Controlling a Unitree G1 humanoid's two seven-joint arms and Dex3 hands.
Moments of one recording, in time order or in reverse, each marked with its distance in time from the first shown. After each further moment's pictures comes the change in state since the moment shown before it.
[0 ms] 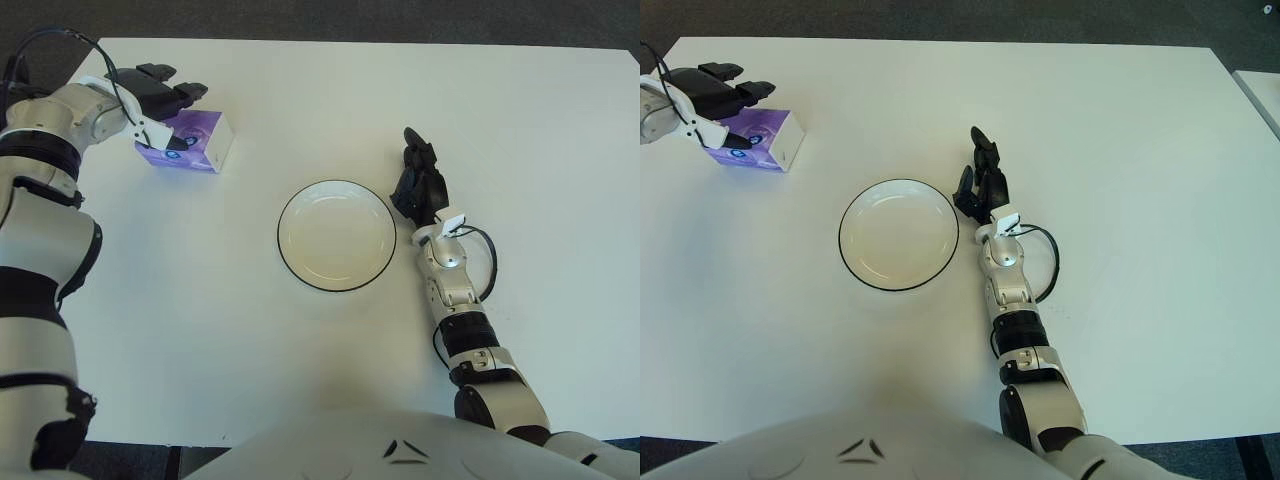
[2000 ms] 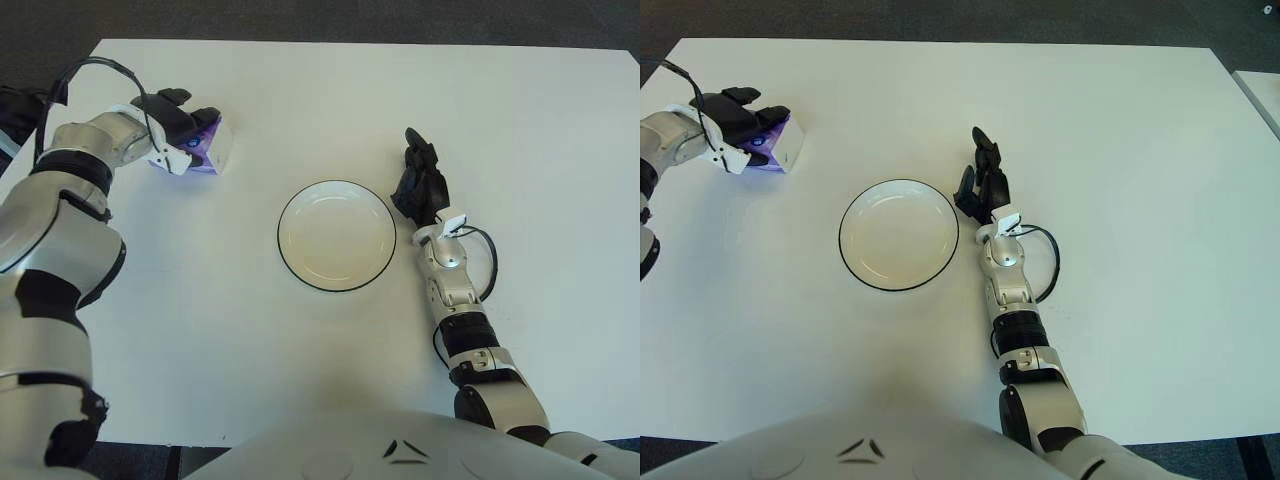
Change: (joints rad) left arm 0.061 -0.075 -0.153 0.029 0.062 0.102 0.086; right arm 0.002 0.000 -0.008 0.001 0.001 0.000 0.001
